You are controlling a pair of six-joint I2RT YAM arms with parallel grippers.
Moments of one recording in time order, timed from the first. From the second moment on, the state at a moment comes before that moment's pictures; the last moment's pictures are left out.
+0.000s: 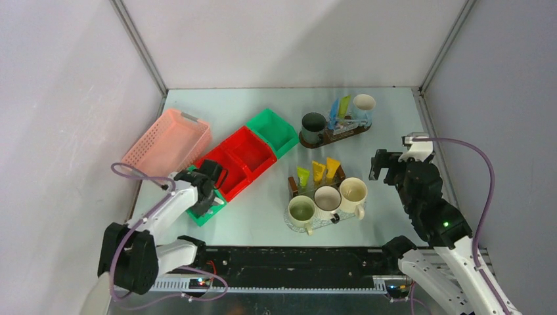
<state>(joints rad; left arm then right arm) -0.30 1.12 0.64 -1.01 -0.52 -1.46 0.47 0.56 0.82 -0.58 0.44 0.20</state>
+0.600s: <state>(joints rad) -0.28 1.01 0.67 -1.04 -0.47 -1.47 0.52 0.51 0.81 -0.58 0.47 0.18</state>
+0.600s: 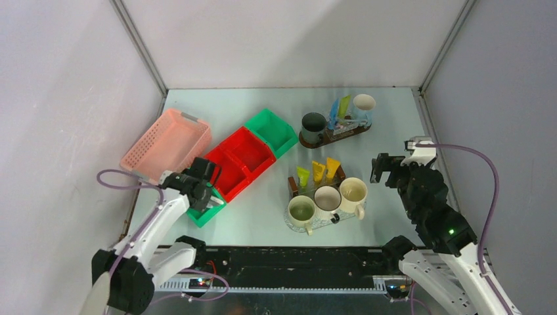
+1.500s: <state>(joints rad) -0.55 0.68 0.96 -0.92 -0.49 -1.16 0.62 0.55 0.93 -0.68 0.11 0.33</state>
